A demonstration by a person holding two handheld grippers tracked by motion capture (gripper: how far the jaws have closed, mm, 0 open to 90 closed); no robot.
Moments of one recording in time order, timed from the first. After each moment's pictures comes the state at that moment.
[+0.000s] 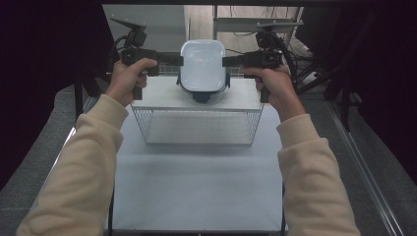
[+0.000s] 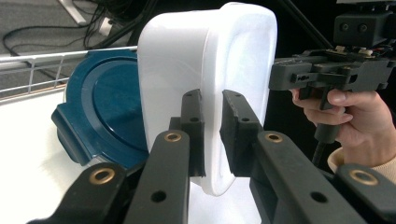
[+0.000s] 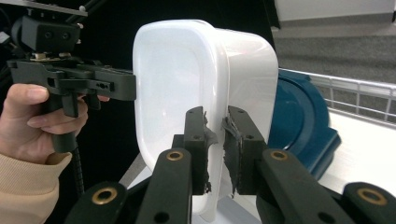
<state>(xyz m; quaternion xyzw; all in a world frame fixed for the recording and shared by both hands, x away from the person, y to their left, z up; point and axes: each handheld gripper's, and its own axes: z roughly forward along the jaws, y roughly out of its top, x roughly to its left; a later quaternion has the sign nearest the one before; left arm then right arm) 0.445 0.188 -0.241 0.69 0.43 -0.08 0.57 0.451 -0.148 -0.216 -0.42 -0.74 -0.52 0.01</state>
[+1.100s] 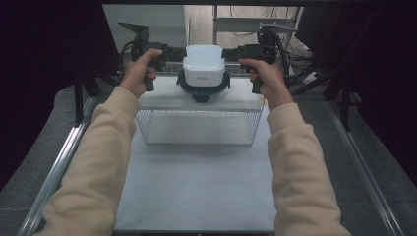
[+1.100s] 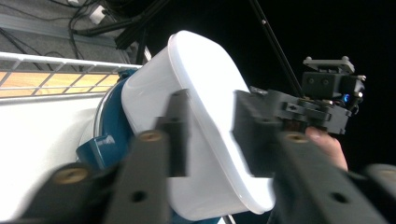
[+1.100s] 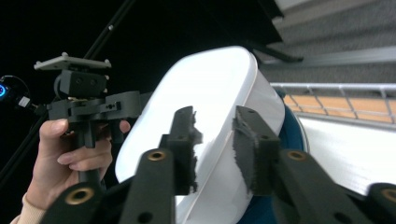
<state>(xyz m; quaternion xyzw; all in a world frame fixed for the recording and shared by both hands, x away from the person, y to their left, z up) 0.497 0.193 -0.271 0.60 0.51 -0.15 0.60 0.507 -0.154 -0.243 -0.49 -0.67 -0.55 0.08</state>
